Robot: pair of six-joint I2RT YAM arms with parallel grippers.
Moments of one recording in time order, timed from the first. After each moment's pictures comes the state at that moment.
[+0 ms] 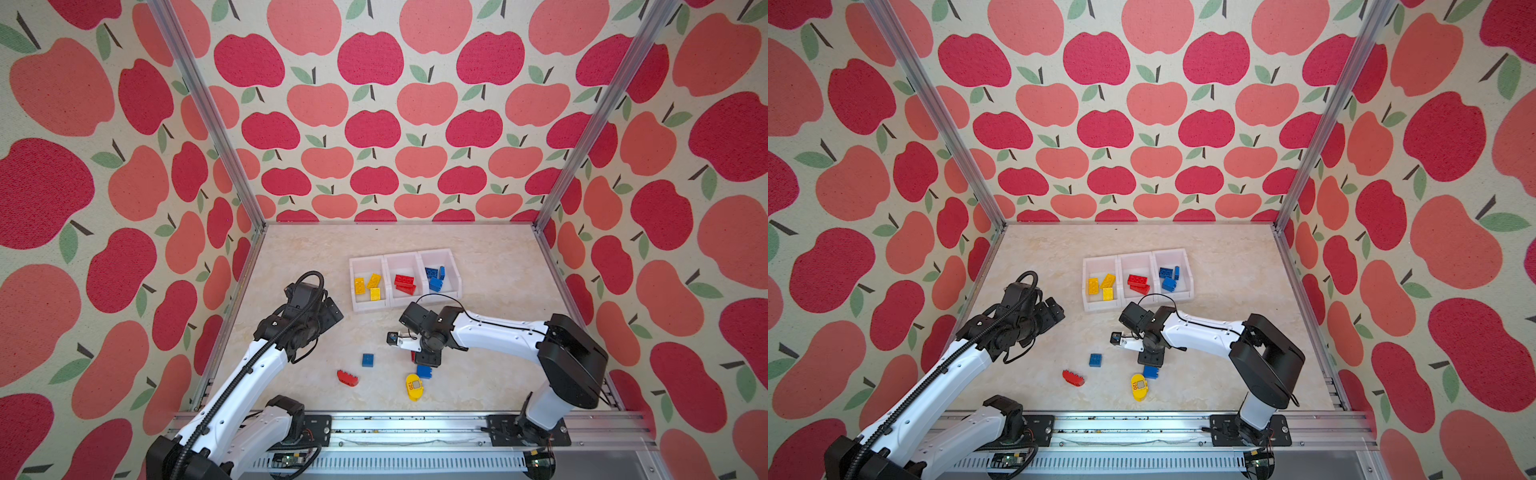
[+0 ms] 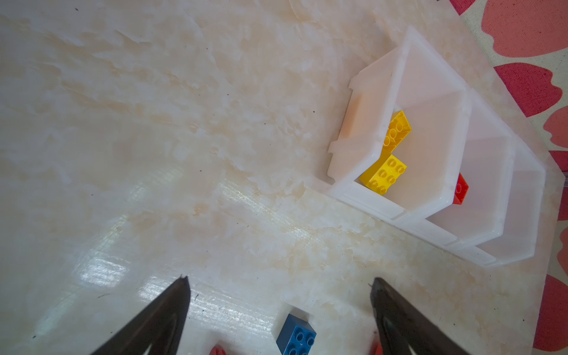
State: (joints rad) left arm -0.36 0.96 0.78 -0.79 -0.10 -0.89; right arm 1.05 1.67 1.03 -0.73 0.06 -0.49
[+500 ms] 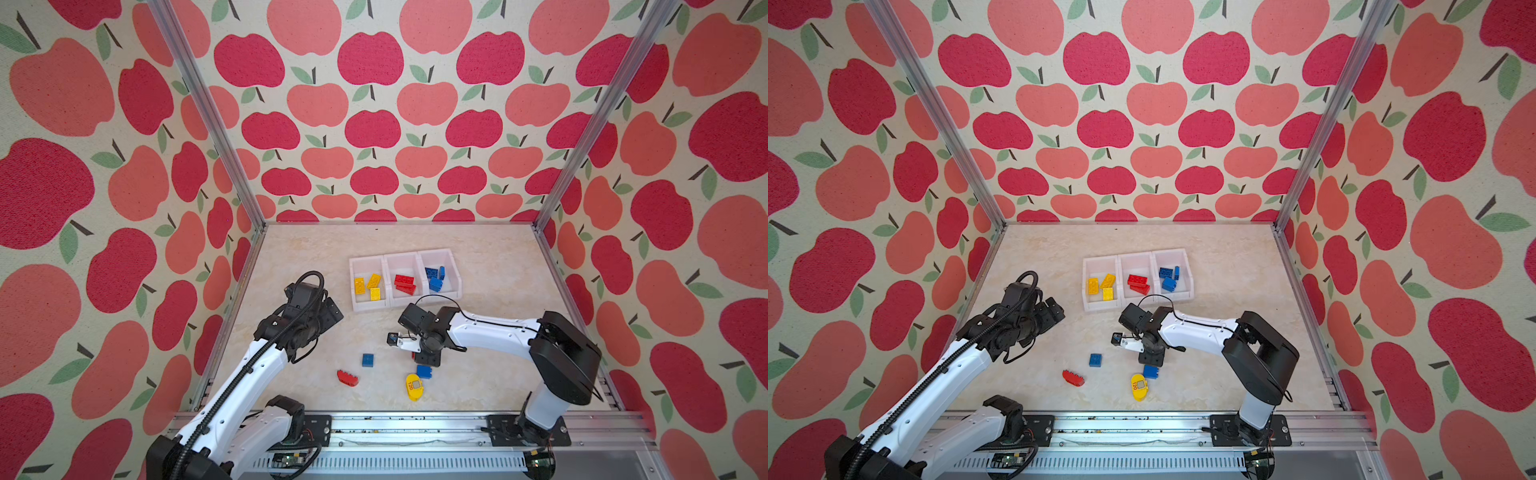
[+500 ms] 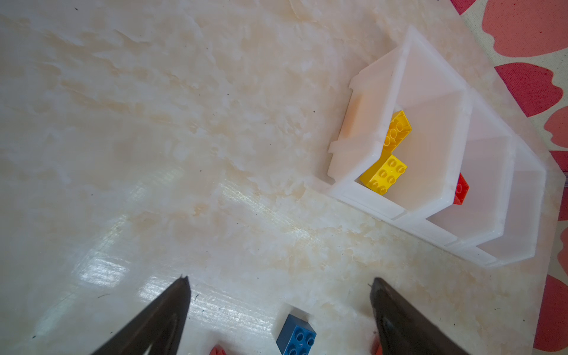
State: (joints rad) left arm -0.36 0.96 0.78 -0.79 -0.10 -0.89; right arm 1.05 1.71 1.03 -0.73 0.06 -0.46
